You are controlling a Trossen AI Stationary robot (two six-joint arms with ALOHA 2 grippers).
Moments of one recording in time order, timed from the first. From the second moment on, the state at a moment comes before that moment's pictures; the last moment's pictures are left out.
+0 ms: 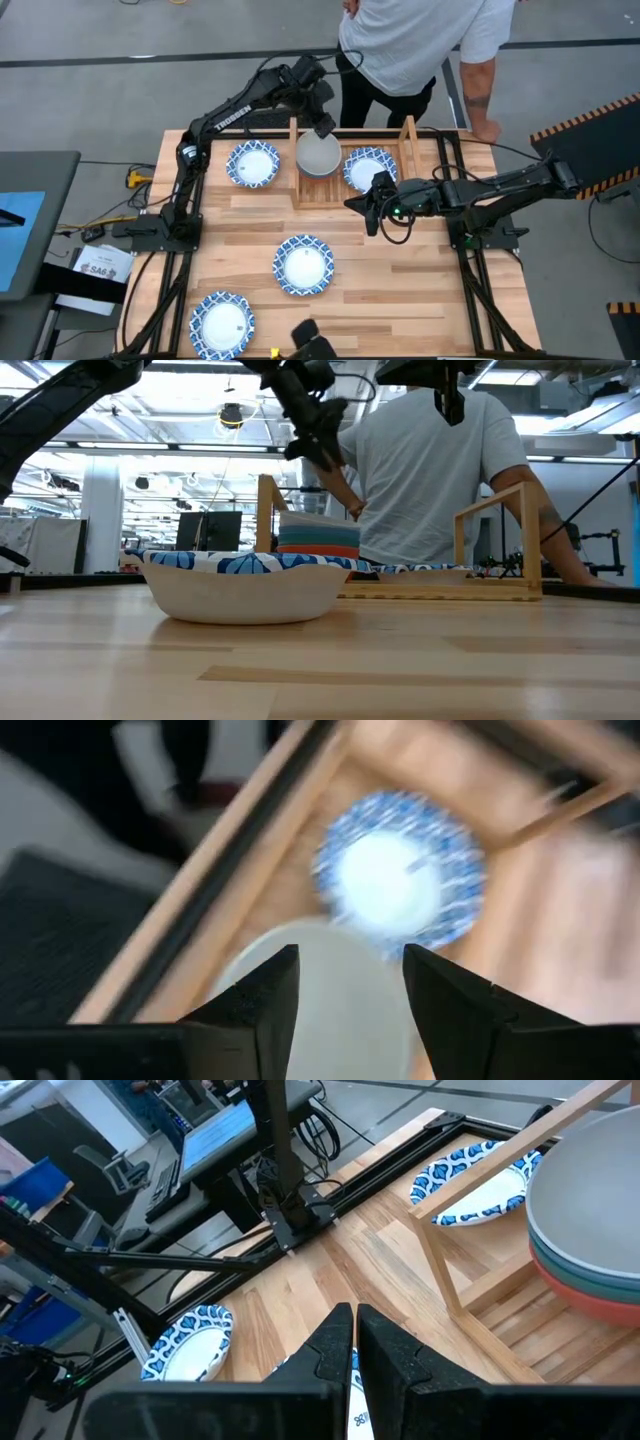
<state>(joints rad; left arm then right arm) 0.57 2.12 2.34 -1.06 0.19 -0.06 0.13 1.19 0.88 0.01 0.29 0.63</state>
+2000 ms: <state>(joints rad) 0.42 0.65 0.76 0.16 0.07 -0.36 -0.41 2.03 1.62 -0.15 0.25 0.78</state>
